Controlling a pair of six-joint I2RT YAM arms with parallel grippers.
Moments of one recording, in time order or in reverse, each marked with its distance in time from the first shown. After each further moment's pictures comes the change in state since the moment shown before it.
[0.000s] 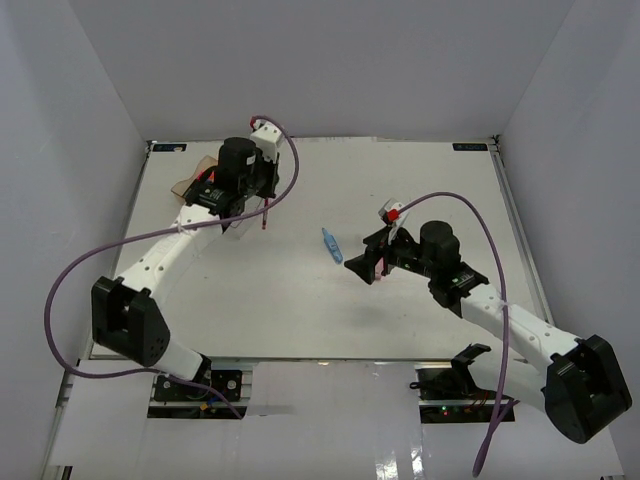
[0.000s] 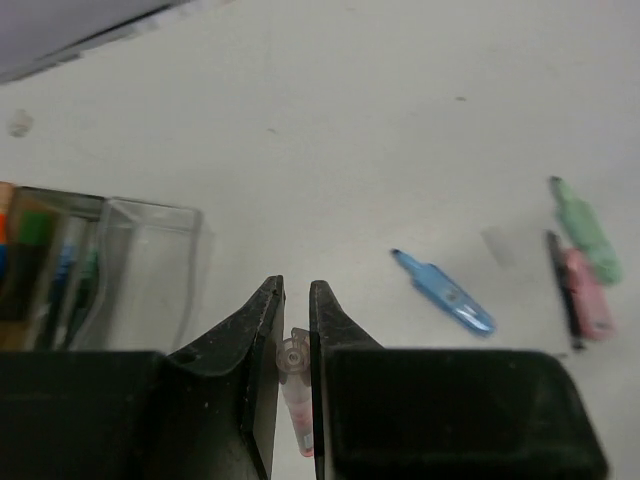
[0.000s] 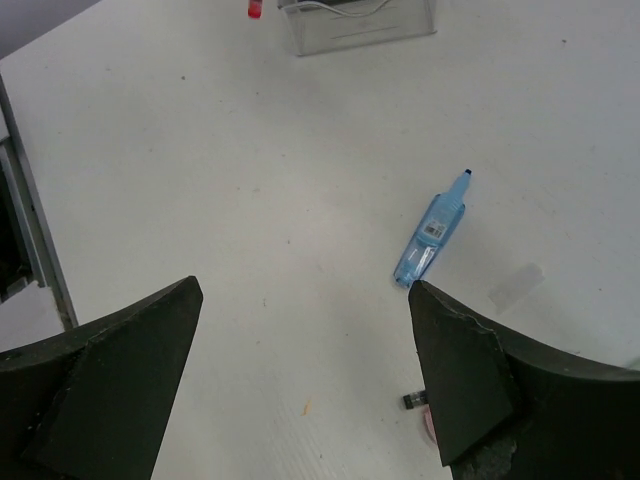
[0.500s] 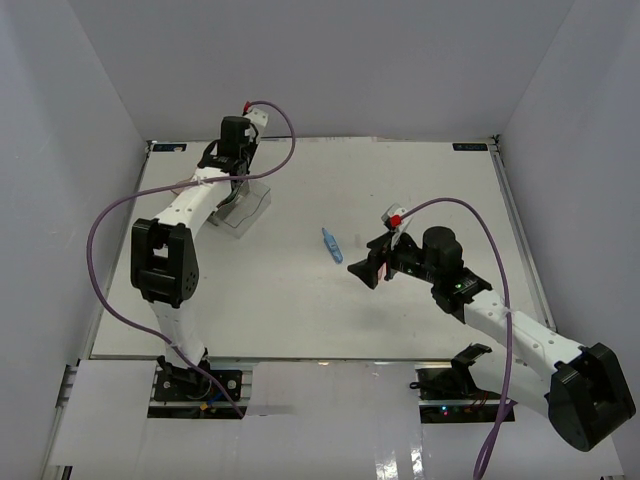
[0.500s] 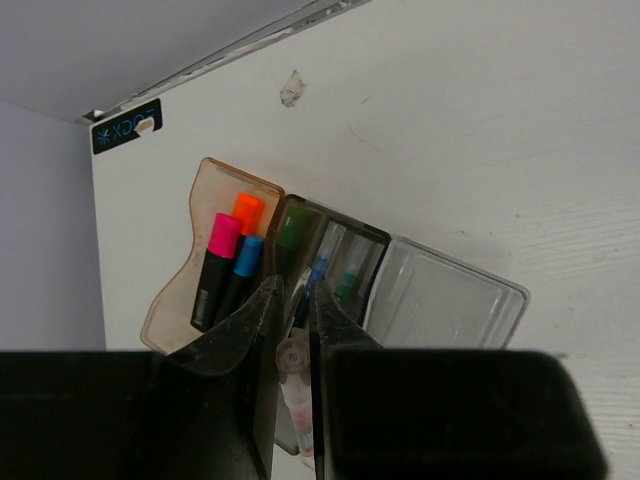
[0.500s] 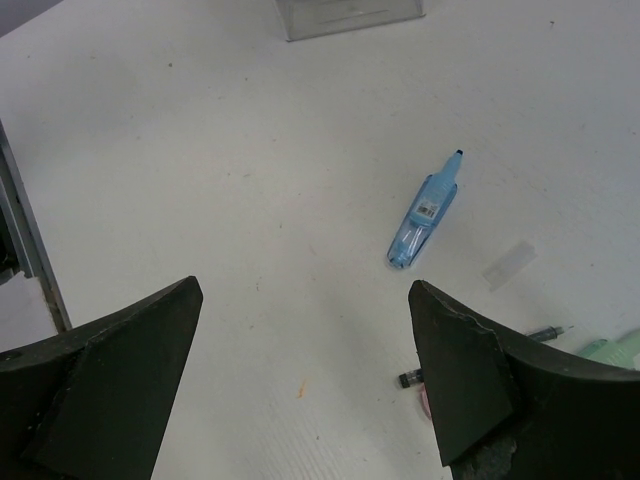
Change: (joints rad) left arm 0.172 0.466 0.338 0.009 -0.386 0.325; right arm -0.001 -0.057 -0.048 -0.019 0.043 -0.010
